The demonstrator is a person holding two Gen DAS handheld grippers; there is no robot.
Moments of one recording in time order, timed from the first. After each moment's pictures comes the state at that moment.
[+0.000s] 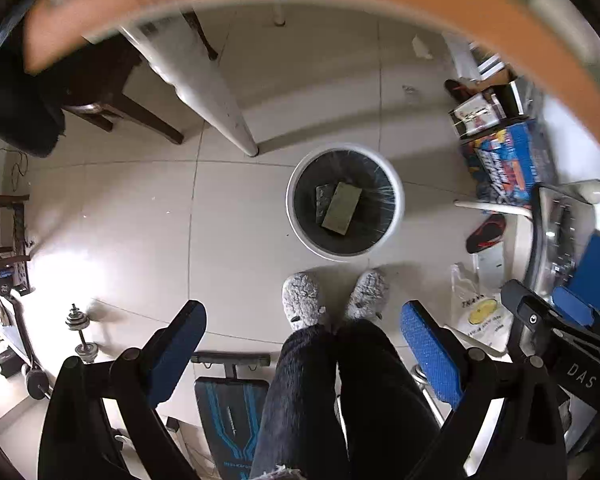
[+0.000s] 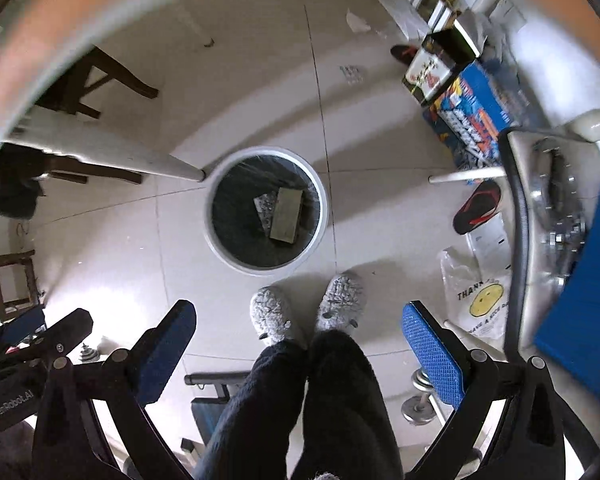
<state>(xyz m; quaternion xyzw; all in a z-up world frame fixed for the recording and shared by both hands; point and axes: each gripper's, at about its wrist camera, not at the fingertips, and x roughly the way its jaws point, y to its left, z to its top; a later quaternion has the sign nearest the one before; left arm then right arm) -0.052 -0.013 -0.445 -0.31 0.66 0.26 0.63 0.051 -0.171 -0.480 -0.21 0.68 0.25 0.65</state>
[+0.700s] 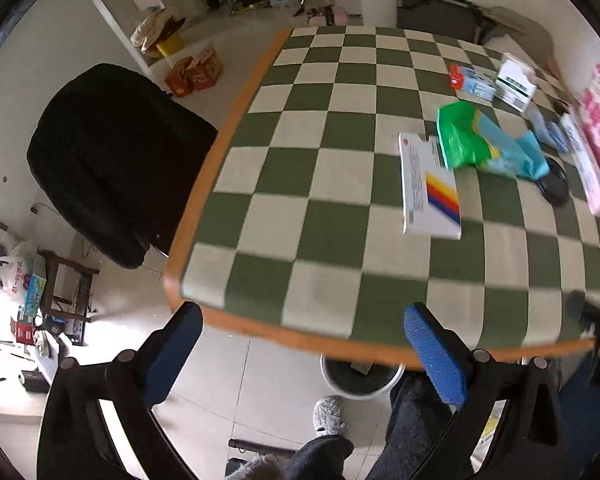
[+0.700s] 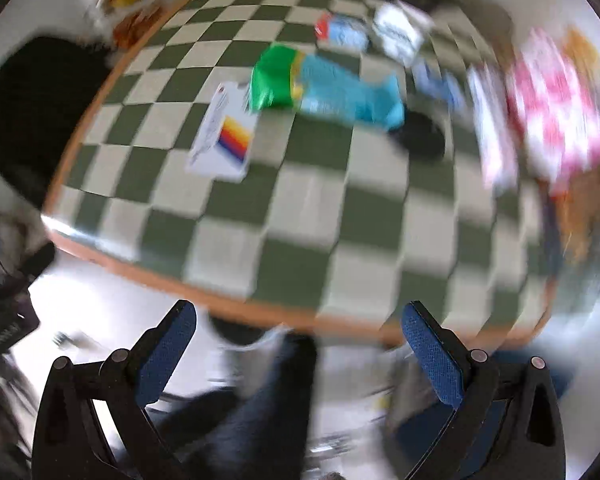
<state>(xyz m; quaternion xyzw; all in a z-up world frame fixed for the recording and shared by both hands) 0.083 0.068 -0.263 -0.20 0.54 0.42 0.70 0.180 -0.049 -0.221 -0.36 0.53 0.35 0.69</state>
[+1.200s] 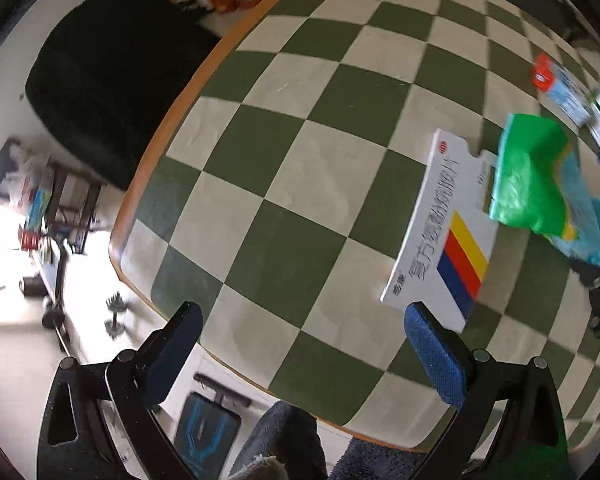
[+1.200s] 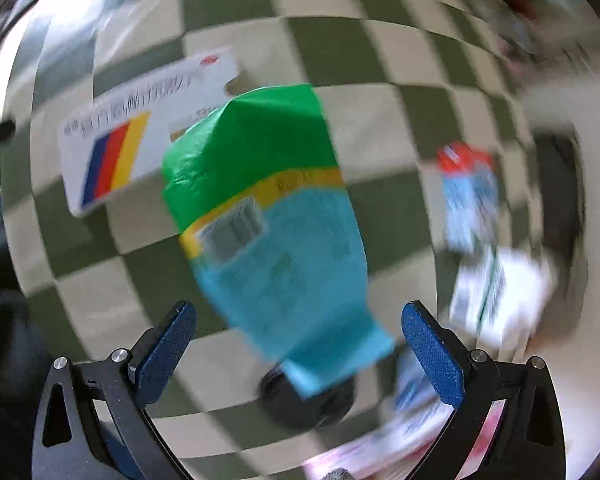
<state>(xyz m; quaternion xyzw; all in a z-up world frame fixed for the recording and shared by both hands) 0.170 0.133 -0.326 -0.31 0.59 0.48 0.57 0.288 0.132 -0.336 -0.71 0.30 0.51 0.39</state>
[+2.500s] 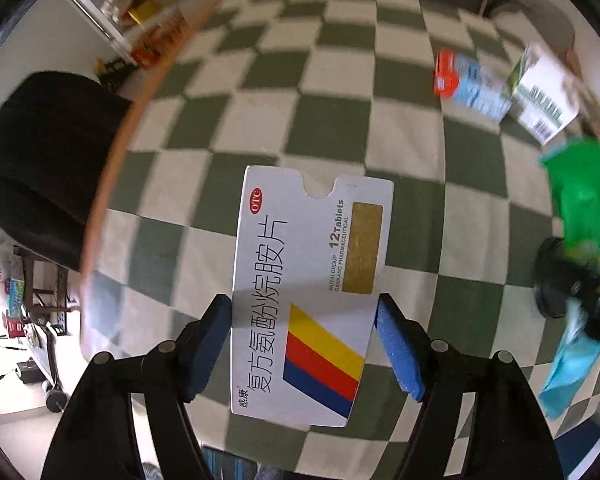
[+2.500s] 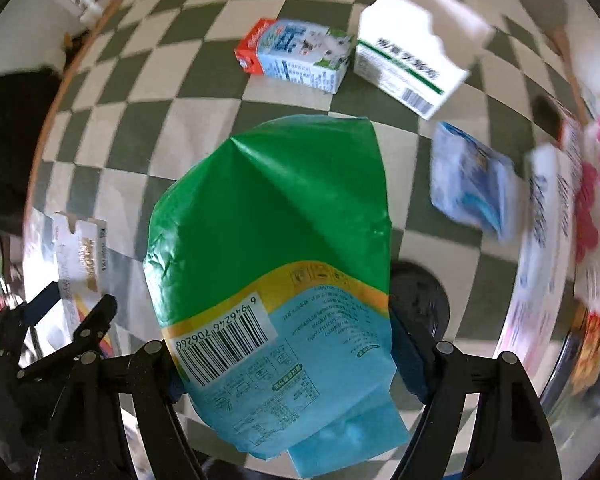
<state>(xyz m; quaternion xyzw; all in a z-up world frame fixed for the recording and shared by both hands) 0.248 0.111 -0.278 -0.24 0.59 0.39 0.67 0.423 0.049 -0.314 -0.29 0.63 0.34 0.63</state>
